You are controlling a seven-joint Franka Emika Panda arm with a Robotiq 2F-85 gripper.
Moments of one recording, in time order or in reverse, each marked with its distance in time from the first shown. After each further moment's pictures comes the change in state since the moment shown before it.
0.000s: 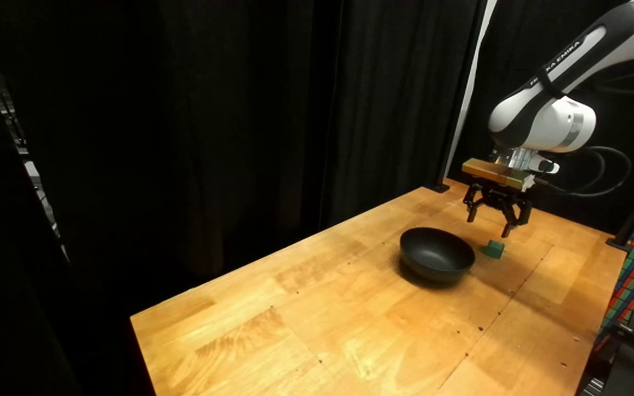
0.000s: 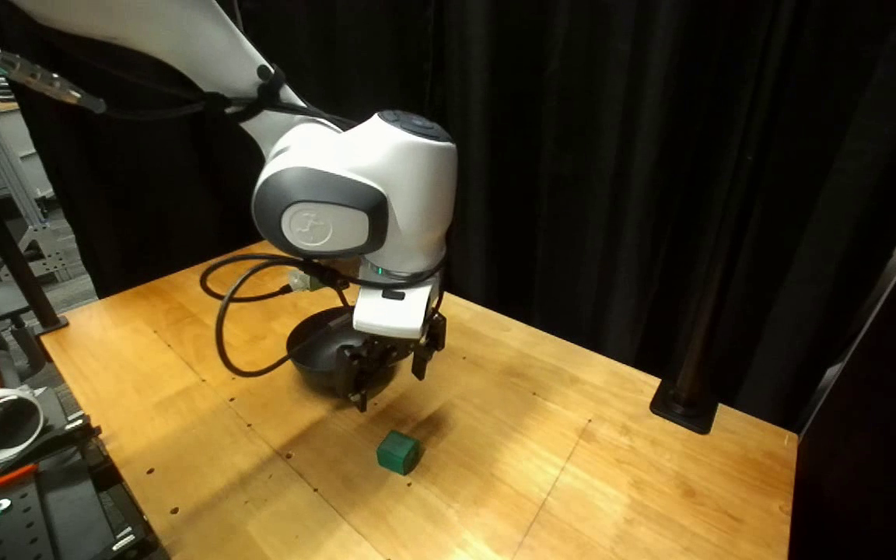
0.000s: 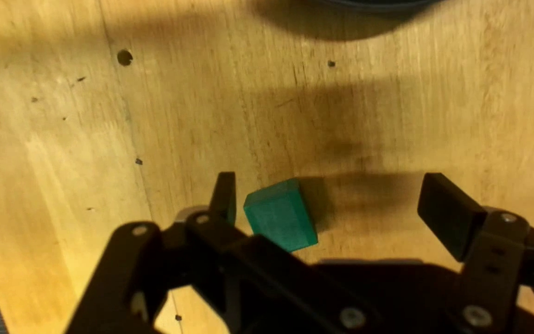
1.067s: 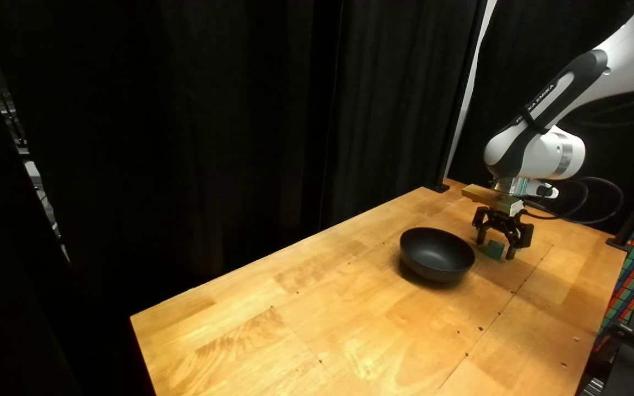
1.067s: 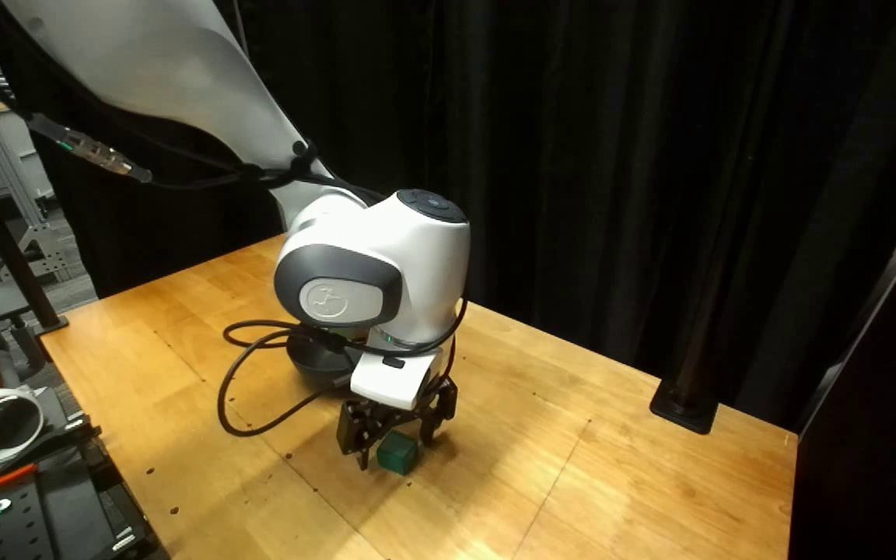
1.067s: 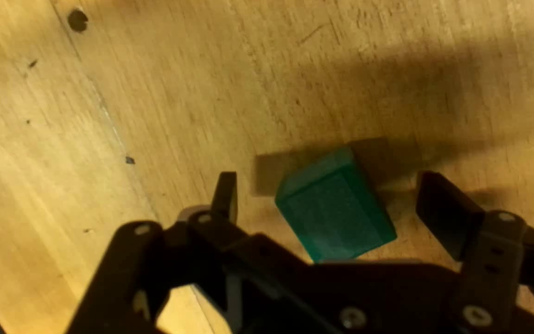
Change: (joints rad) arm -0.005 0.155 -0.032 0.034 0.000 0.059 0.158
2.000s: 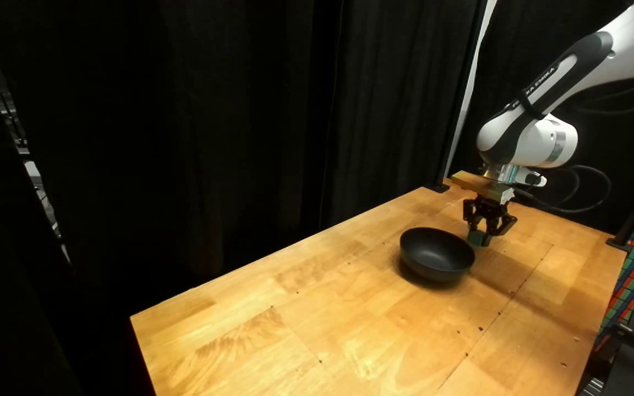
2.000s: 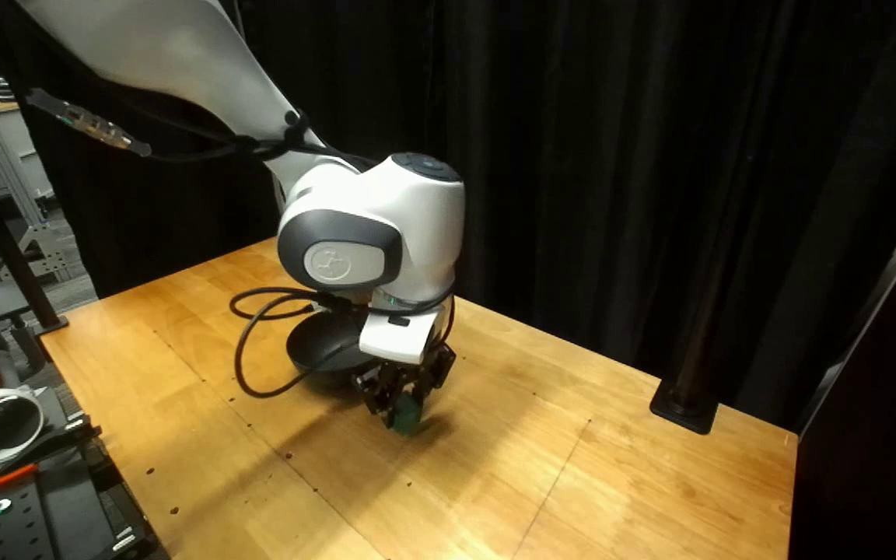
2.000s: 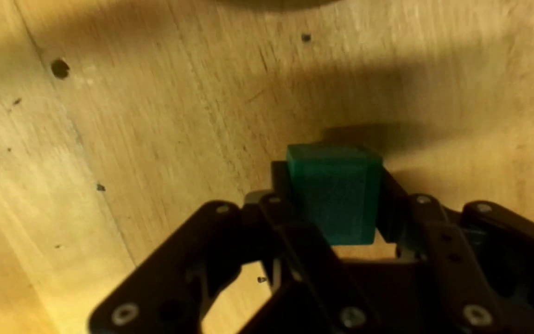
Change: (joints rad) arm 0.013 -0.053 0.040 0.017 0.000 0.000 -0.021
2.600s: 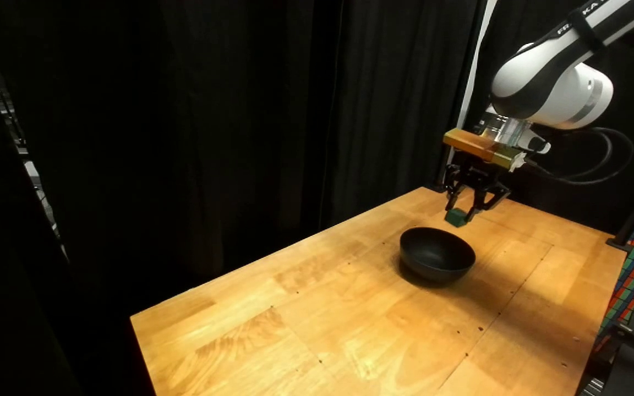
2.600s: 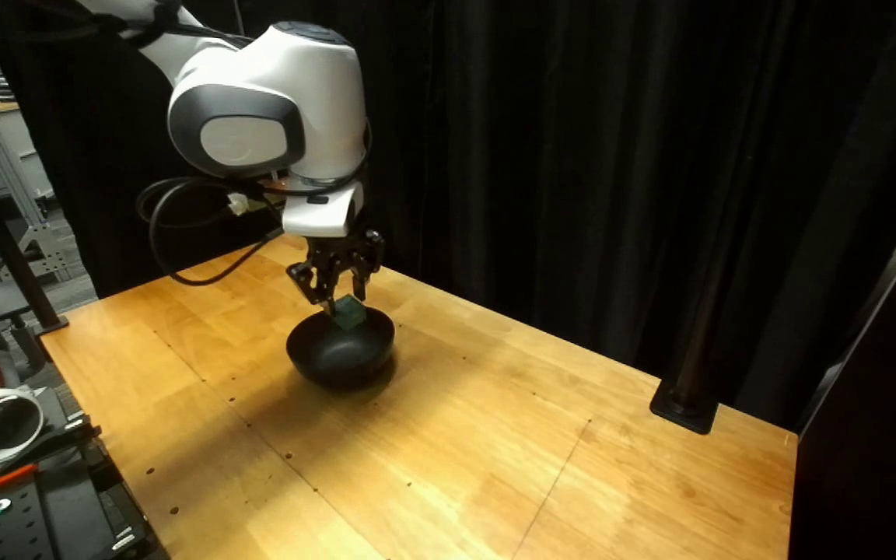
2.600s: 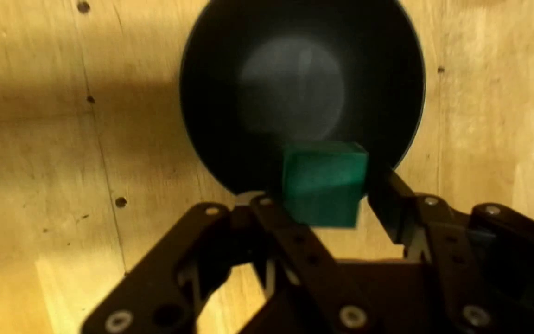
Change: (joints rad) arm 0.093 -0.342 0.111 -0.197 0.038 0.016 -0.040
